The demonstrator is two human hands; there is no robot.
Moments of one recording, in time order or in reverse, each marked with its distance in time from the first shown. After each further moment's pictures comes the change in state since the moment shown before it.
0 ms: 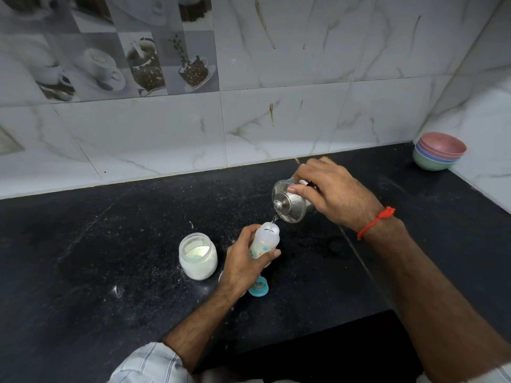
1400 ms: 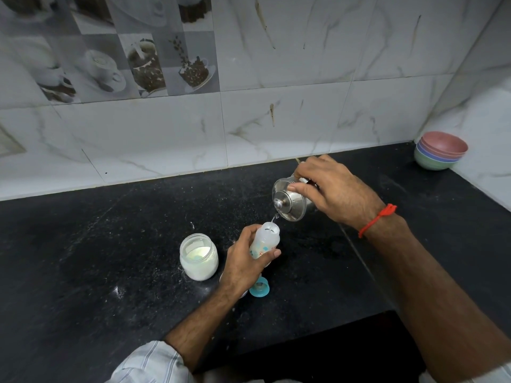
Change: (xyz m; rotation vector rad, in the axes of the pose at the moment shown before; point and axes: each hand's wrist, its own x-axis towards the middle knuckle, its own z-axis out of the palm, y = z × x) left_hand 0.000 0.003 -0.001 0.003 0.000 -0.003; right_hand 0.003 -0.007 -0.008 -0.015 -0.021 0.020
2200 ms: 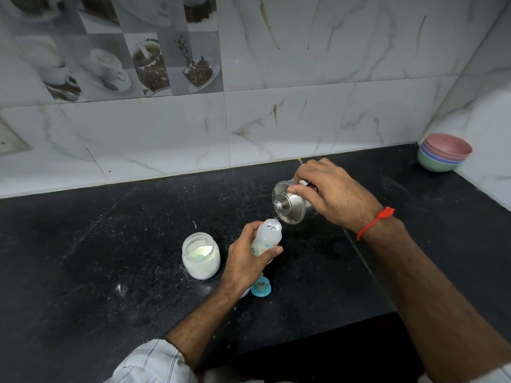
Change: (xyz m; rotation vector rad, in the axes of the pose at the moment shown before) left_hand -0.004 0.012 -0.003 -0.080 0.002 0.003; right_hand 0.001 -0.003 0.006 0.035 -0.010 0.014
